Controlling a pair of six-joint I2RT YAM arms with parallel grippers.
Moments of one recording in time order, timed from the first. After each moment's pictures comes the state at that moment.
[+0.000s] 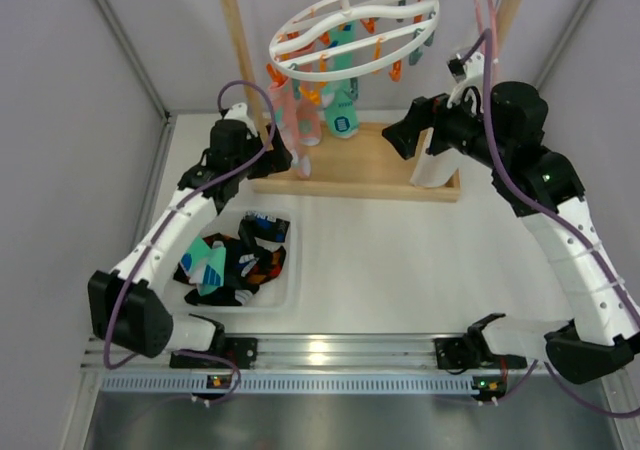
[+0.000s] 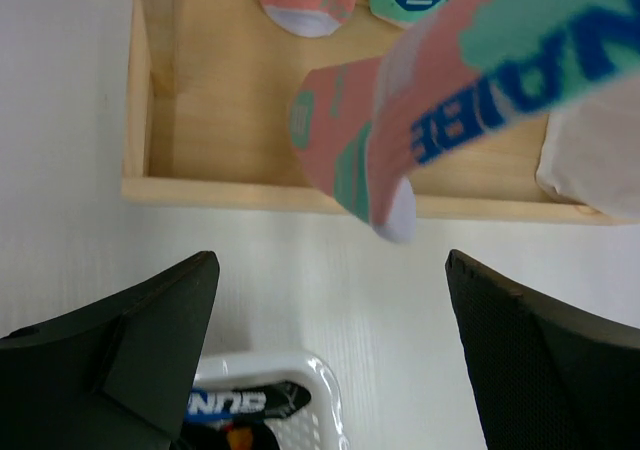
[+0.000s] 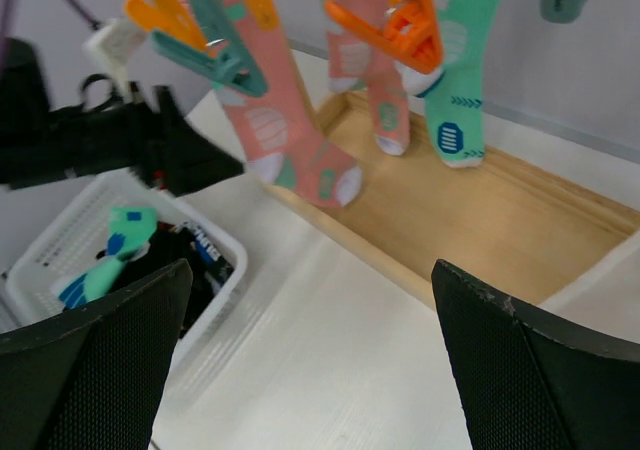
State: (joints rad) left arm -0.34 1.32 1.21 -0.41 -0.05 -0.47; right arm 0.46 1.23 1.64 -0.62 -0.18 0.18
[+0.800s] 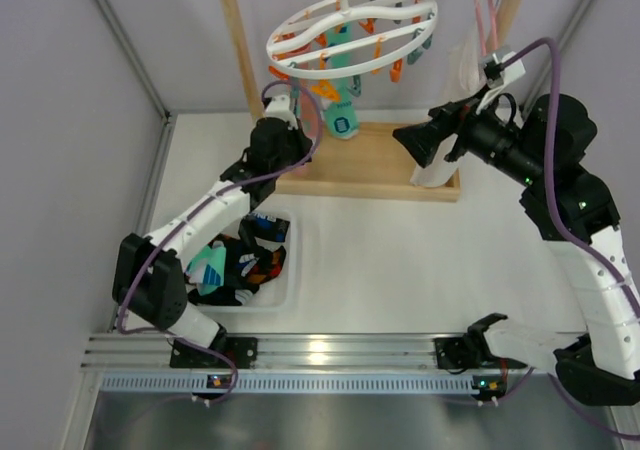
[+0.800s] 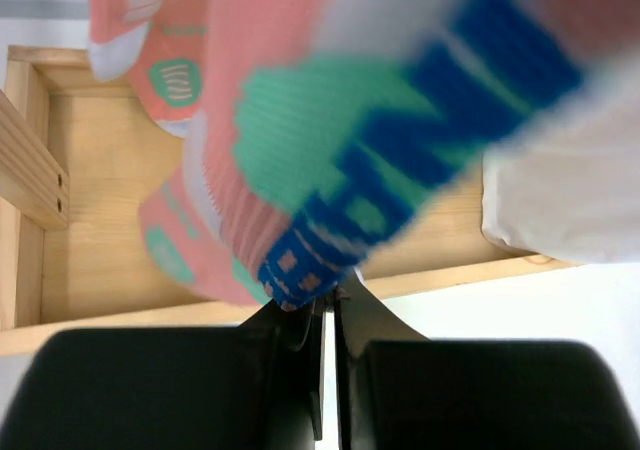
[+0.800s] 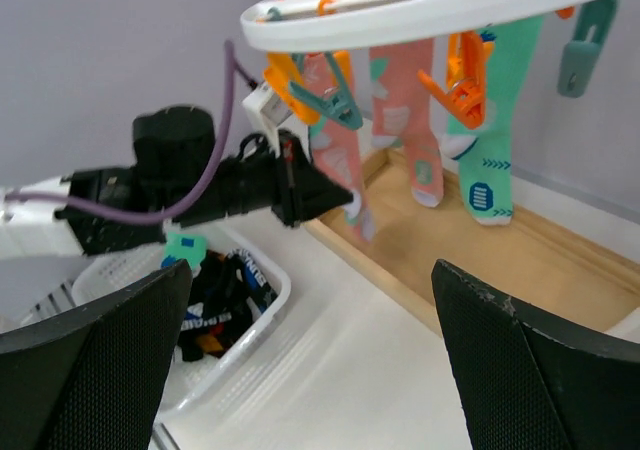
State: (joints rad) left arm -0.46 1.55 1.23 0.01 -0.07 -0.40; right arm 0.46 1.09 1.63 -0.57 -0.33 0.20
